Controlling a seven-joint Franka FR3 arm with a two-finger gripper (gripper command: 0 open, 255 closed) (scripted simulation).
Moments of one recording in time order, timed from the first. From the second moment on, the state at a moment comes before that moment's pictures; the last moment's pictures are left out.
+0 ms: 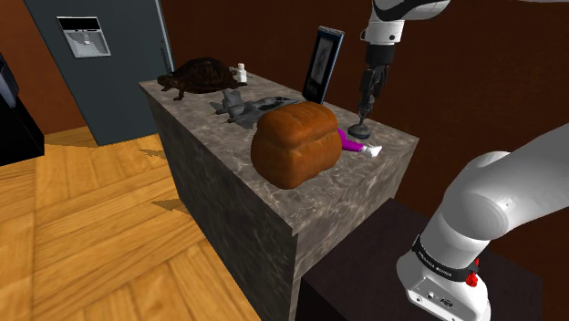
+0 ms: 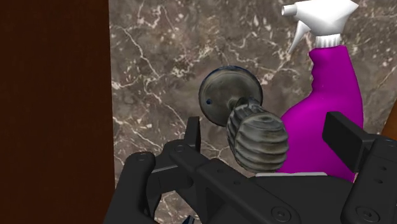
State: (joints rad) arm -0.08 -0.54 -0.26 -2.28 -0.14 1.69 -0.38
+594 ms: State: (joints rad) arm -0.08 -0.54 -0.26 -2.30 -0.14 1.71 -0.38
